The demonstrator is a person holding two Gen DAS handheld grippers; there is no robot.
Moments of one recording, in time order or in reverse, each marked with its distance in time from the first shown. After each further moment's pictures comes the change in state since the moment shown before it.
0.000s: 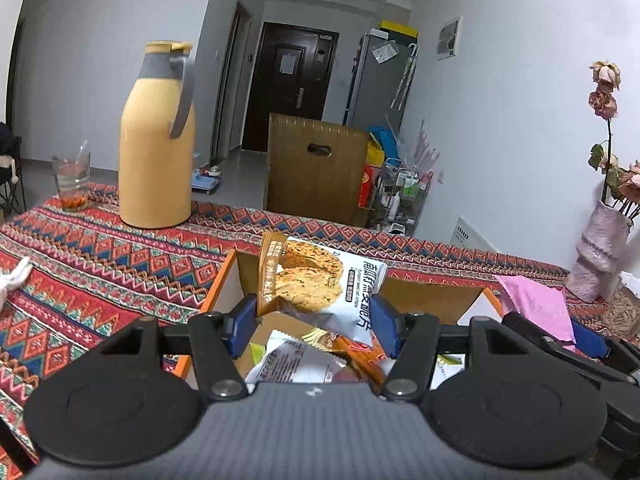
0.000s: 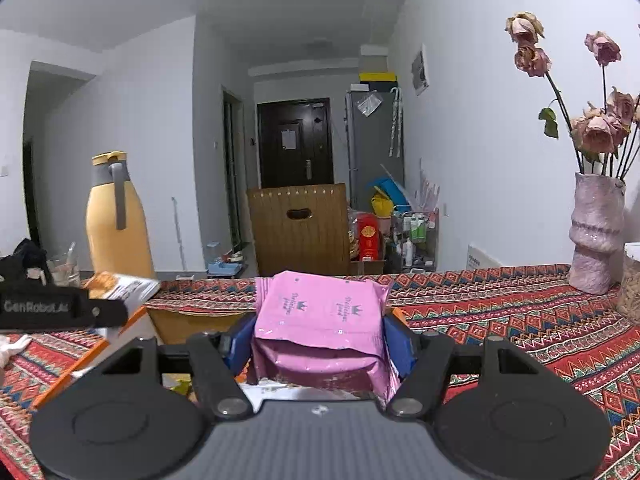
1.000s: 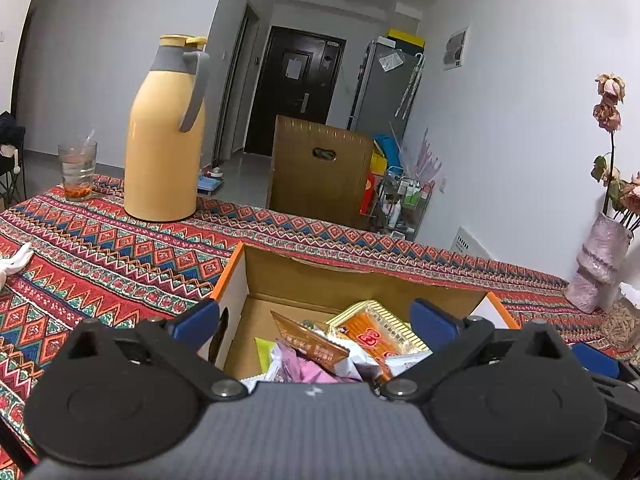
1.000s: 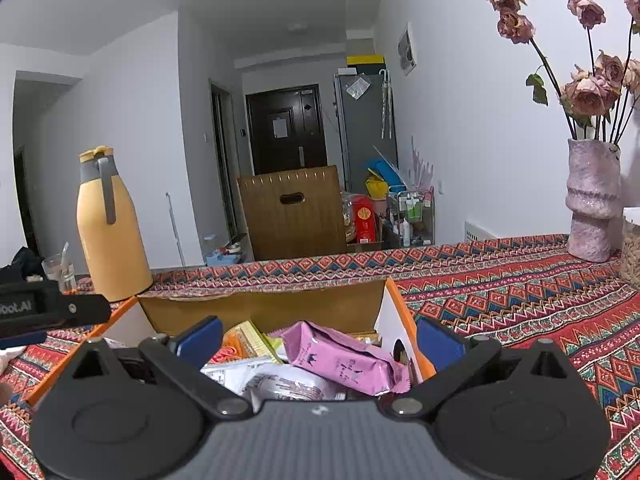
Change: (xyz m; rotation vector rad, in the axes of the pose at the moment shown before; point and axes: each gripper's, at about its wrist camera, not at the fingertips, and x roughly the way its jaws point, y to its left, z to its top) left arm -0.006 0.009 -0.007 -0.037 -0.028 0.005; right arm 0.002 -0.011 -0.007 0.067 0.034 0.005
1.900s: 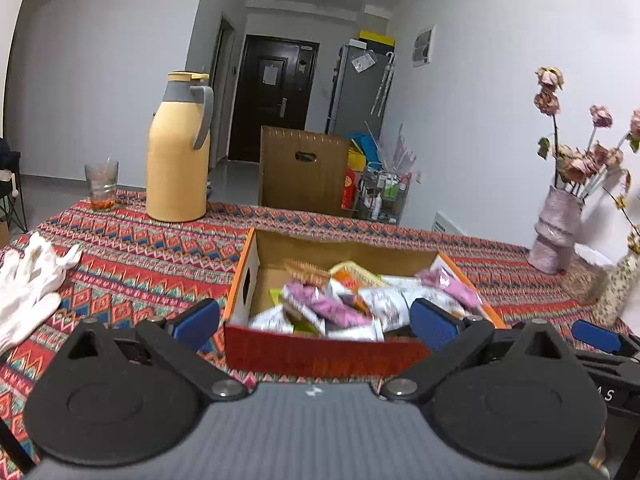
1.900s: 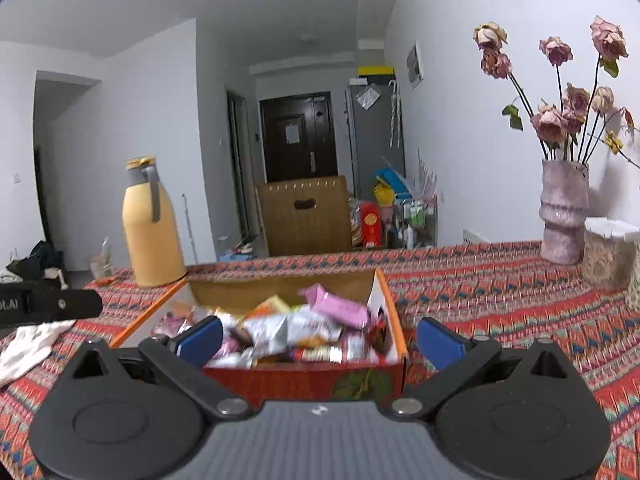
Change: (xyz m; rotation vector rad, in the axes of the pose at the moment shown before) left arm -0.144 0.006 -0.033 0.090 0.005 -0.045; right arm -0.141 0.007 -0.020 -0.033 0.014 0.030
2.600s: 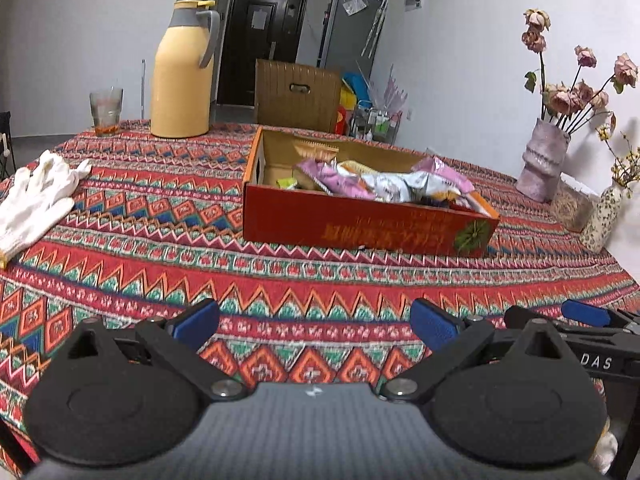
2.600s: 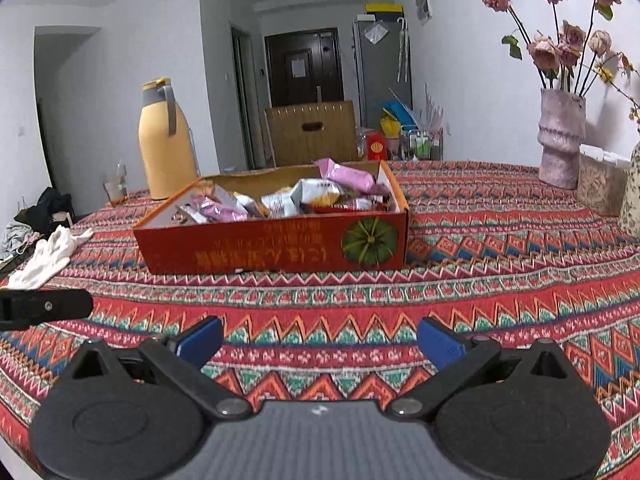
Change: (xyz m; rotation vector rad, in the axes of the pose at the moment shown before) left arm -0.034 0.026 -0.076 0.008 0.180 -0.036; right arm -0.038 0.007 -0.069 -0.001 0.205 0.008
